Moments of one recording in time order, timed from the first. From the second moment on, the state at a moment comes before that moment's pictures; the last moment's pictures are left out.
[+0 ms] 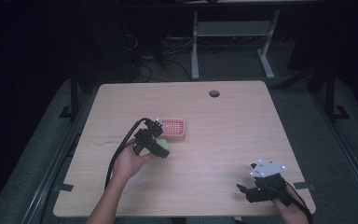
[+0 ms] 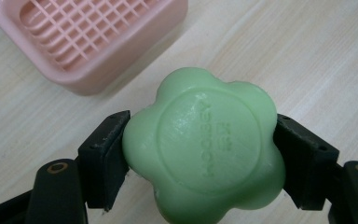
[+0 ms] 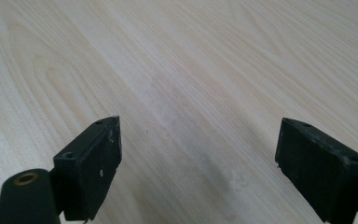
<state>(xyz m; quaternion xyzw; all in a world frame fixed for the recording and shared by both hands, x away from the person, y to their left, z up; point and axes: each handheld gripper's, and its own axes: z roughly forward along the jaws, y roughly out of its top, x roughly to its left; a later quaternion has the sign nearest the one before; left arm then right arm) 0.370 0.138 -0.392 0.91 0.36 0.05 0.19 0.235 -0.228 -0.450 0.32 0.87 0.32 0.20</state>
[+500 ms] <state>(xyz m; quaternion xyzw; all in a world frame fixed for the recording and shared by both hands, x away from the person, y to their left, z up) 0.396 0.123 -0.380 0.92 0.36 0.06 0.17 0.236 -0.230 -0.449 0.32 0.87 0.32 0.20</state>
